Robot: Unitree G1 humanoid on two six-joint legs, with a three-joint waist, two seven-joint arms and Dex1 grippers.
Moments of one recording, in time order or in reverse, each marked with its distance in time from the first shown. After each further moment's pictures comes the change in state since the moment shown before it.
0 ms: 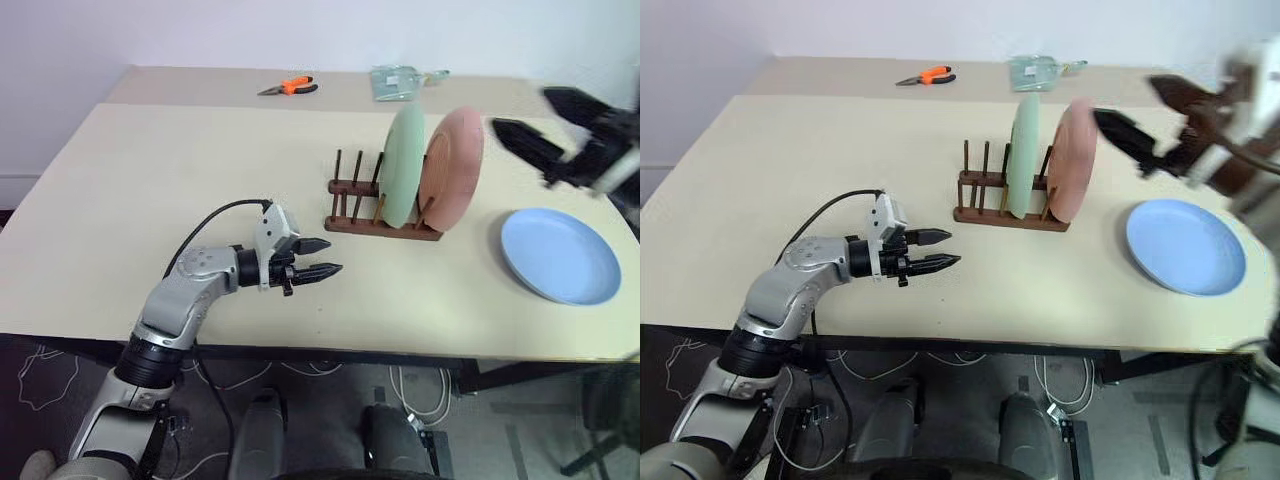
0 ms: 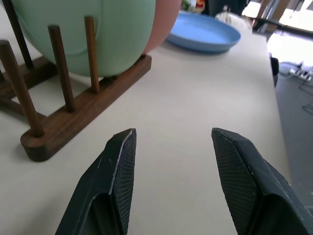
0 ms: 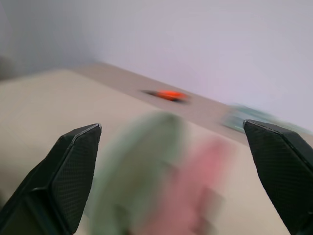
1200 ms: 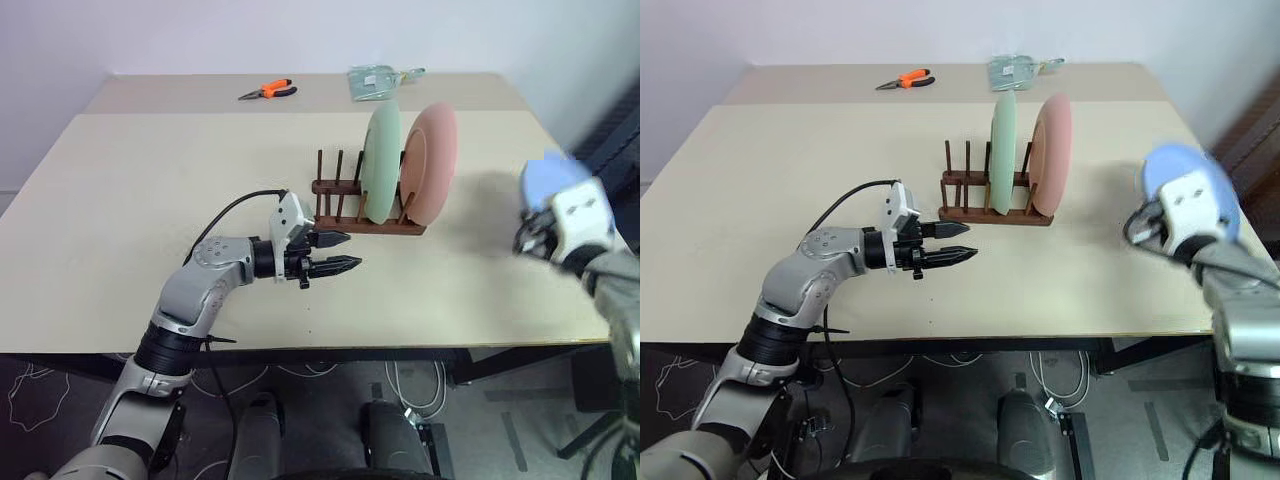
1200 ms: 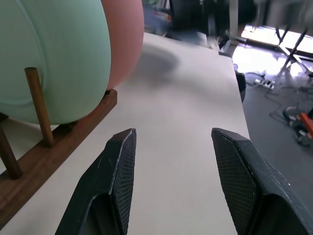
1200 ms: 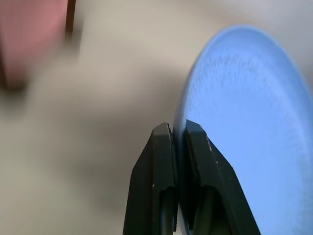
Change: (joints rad) left arm -0.052 -0.042 -0.006 0.030 -0.017 0.019 -0.016; right arm -0.059 0.146 0.214 0.088 -0.496 -0.251 -0.174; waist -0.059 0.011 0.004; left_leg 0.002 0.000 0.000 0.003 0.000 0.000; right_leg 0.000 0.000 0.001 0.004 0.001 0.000
